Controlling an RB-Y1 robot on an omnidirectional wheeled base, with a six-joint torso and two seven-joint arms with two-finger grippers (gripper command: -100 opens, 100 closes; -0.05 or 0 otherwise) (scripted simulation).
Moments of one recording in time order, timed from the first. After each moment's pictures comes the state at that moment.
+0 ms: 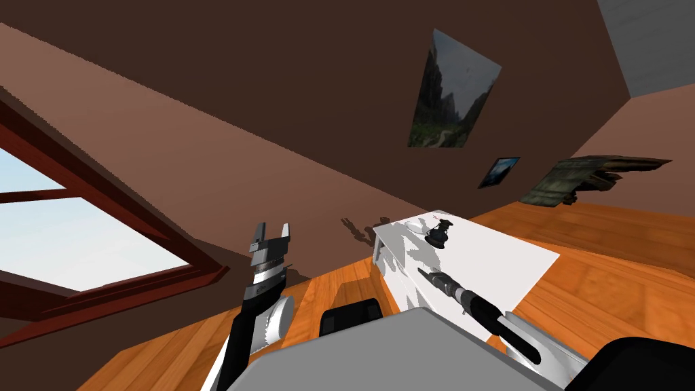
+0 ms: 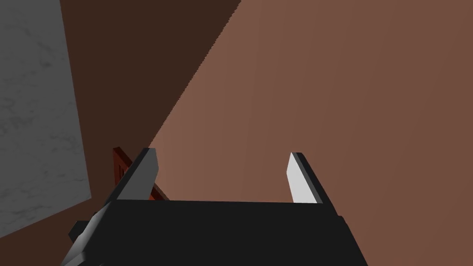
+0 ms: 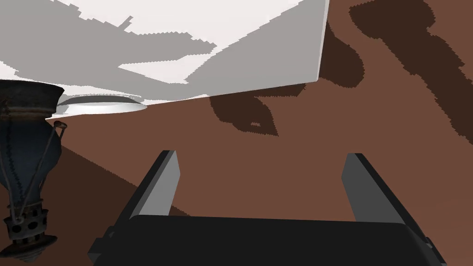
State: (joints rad) left arm 0.46 -0.03 -0.02 -2.21 0.05 -0.54 0.16; right arm 0.52 -0.74 -0.01 -1.21 0.40 -0.42 0.37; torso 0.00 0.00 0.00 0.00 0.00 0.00
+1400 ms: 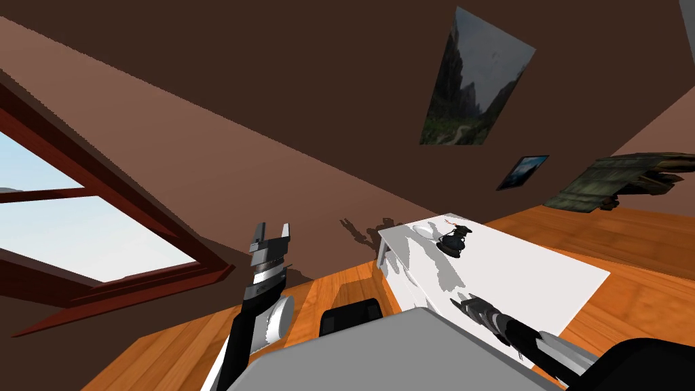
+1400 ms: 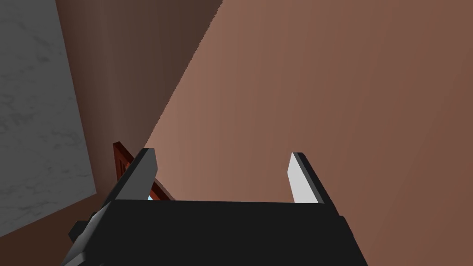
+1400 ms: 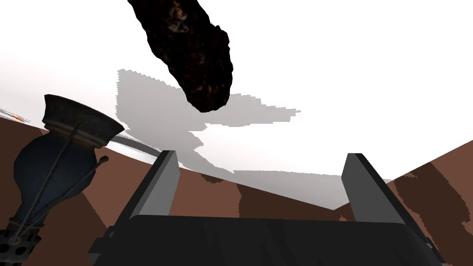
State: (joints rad) left arm 0.46 -0.03 -0.02 -2.21 0.05 -0.54 0.16; right arm 0.47 -0.85 0.11 -0.88 0.51 -0.33 0.49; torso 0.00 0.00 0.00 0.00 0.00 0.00
